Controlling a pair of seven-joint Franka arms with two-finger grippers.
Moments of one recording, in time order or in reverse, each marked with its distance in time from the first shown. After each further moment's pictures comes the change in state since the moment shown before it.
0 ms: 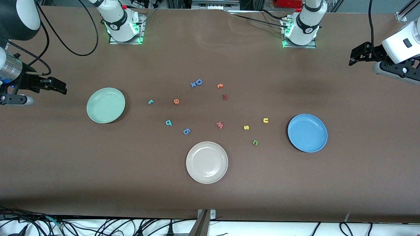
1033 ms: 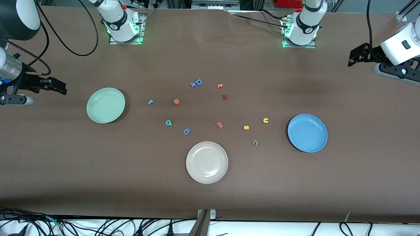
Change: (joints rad) left arm -0.005 0.012 -0.002 0.002 0.000 0.001 -0.034; right arm 0.000 0.000 0.000 0.001 0.000 0.004 0.000
